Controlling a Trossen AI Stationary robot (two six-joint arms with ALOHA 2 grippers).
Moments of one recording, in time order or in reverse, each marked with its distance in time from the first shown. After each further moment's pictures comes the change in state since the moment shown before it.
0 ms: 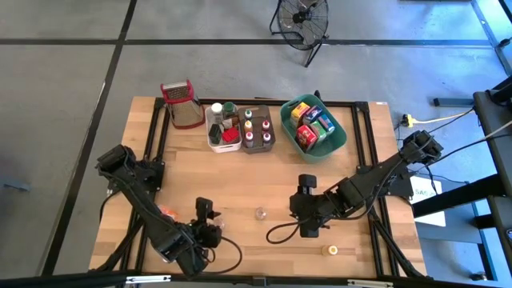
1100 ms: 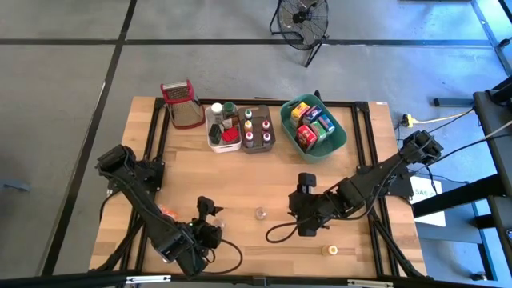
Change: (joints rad) left arm 0.000 0.000 0.000 -0.001 -0.057 0.073; right arm 0.002 0.000 0.000 0.023 0.060 -0.001
